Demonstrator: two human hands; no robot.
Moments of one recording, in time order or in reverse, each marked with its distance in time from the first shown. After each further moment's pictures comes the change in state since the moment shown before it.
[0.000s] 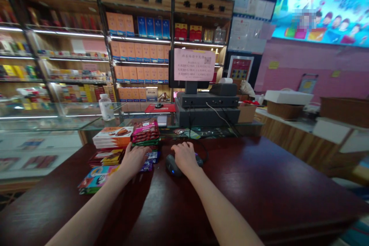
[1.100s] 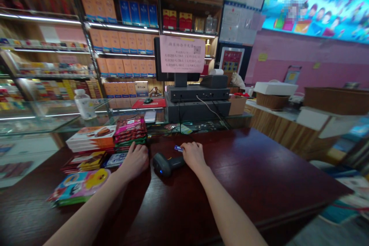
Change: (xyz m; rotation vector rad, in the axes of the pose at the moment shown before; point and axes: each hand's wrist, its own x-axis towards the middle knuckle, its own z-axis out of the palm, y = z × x) left_hand 0.023 0.039 0.034 0.140 0.029 0.230; right_hand -0.022 0.081 0.023 0.041 -0.011 0.223
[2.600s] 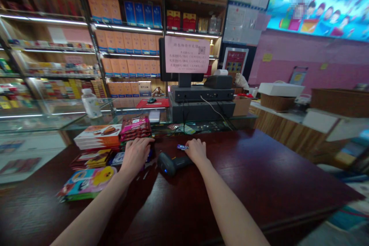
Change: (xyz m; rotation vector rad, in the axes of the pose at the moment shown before) left_hand -0.003 -0.008 -0.016 -0.299 0.323 -0.177; right_hand 0.025 -0.007 -0.005 -0.078 -0.128 0.143
